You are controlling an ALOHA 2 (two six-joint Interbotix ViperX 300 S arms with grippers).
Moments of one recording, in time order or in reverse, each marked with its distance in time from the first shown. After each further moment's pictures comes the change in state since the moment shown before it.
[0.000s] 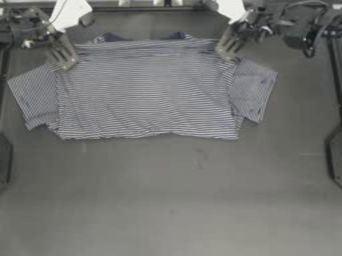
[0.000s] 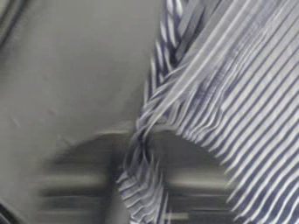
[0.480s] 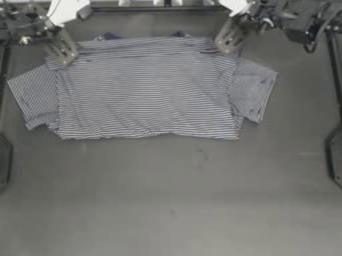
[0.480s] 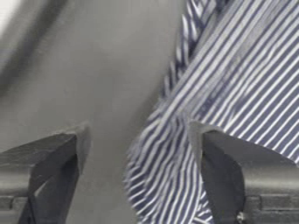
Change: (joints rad) left arm 0.002 -0.061 -0.009 -0.002 0.009 -0.006; right arm -0.003 -0.041 -0.026 0.040 0.040 0.005
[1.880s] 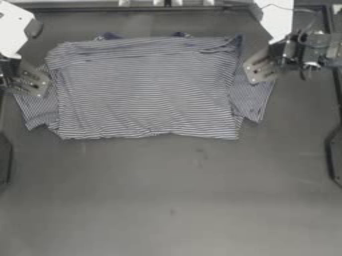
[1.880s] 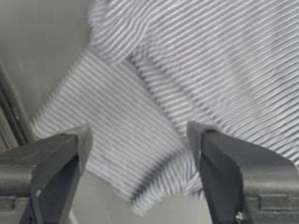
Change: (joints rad) left arm -0.359 -0.449 0.186 -0.075 0.439 -0.620; right arm 0.281 -0.385 0.250 -0.163 0.328 0.669
